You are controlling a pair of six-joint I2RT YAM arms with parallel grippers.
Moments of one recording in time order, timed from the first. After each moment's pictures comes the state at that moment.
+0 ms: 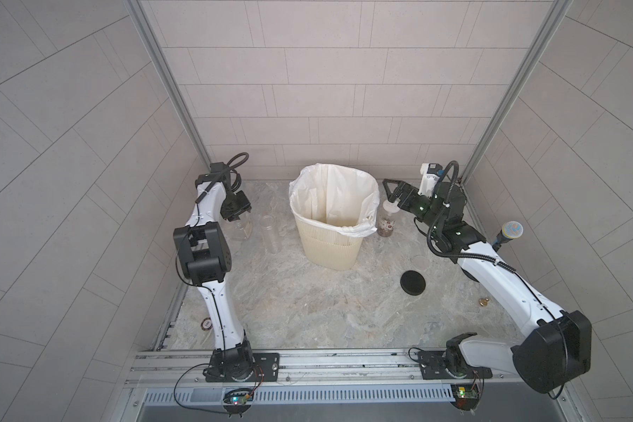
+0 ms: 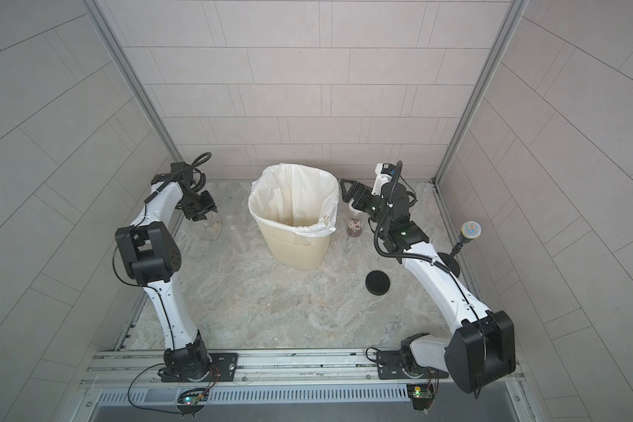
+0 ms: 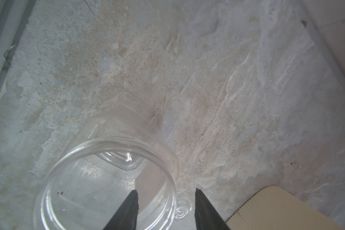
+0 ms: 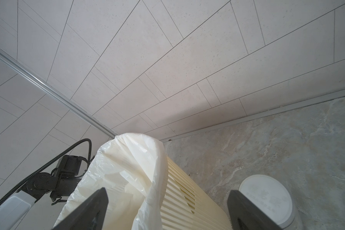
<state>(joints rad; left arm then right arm) 0.22 2.14 1.98 -1.10 0.18 -0.39 0.27 1.27 1.09 0.02 -0.14 0.67</state>
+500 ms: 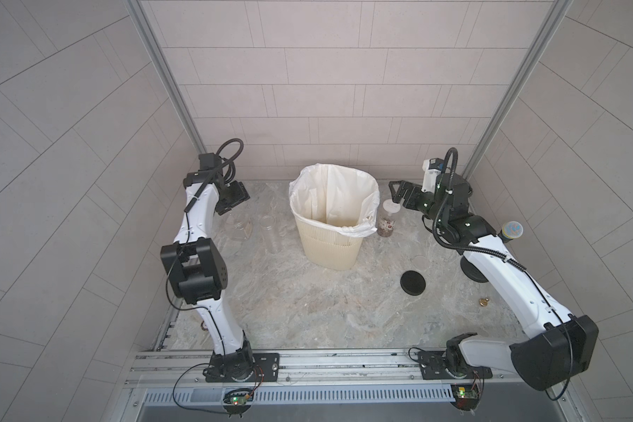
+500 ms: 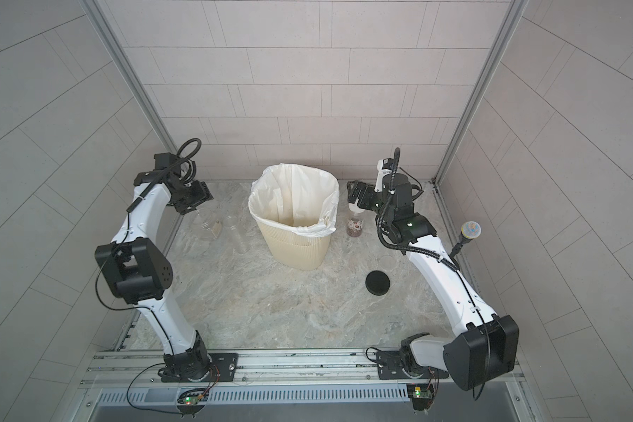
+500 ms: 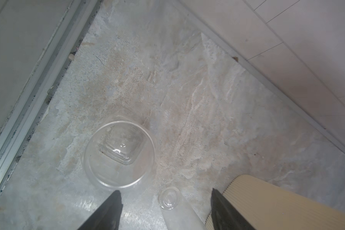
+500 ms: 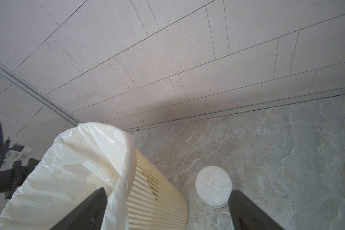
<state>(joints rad) 0.22 1.83 1.82 -0.99 0.19 -0.36 0.25 1.28 1.26 -0.31 -0.04 0.45</state>
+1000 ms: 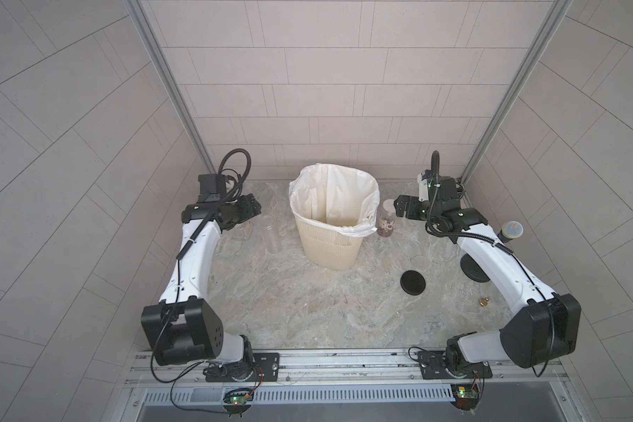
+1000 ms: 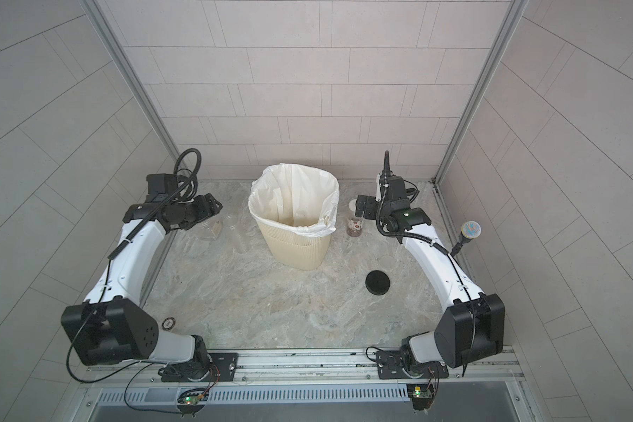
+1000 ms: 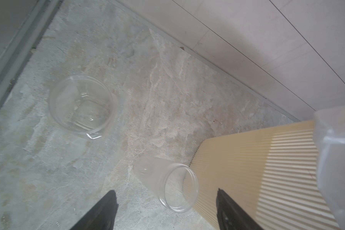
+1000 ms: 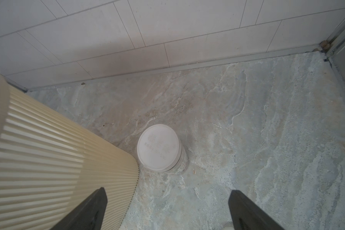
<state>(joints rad) 0.13 1.41 1.34 -0.77 0.30 -0.36 0.19 1.42 1.29 -0.54 0.00 0.29</state>
